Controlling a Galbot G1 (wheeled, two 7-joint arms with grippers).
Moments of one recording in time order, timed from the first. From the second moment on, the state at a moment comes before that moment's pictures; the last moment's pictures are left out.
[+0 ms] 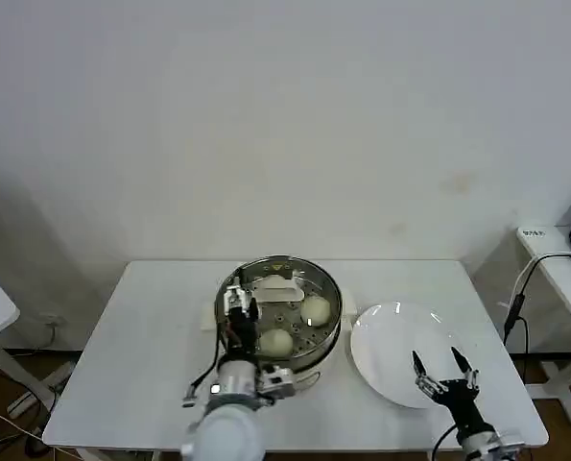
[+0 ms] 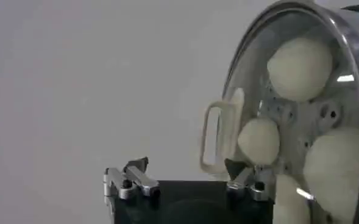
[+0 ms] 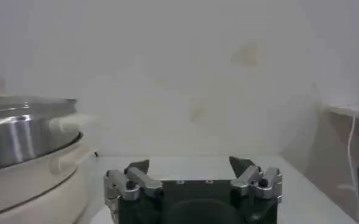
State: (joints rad) left arm 1.22 -1.43 -0.04 -2.14 1.46 0.62 0.33; right arm -1.59 1.37 0.78 1.85 0.33 0.11 -0.28
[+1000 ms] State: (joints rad) left arm 1.64 -1.44 -0.65 -2.22 0.32 0.34 0.15; right arm -1.61 1.27 0.72 1.92 0.28 0.01 -0.21
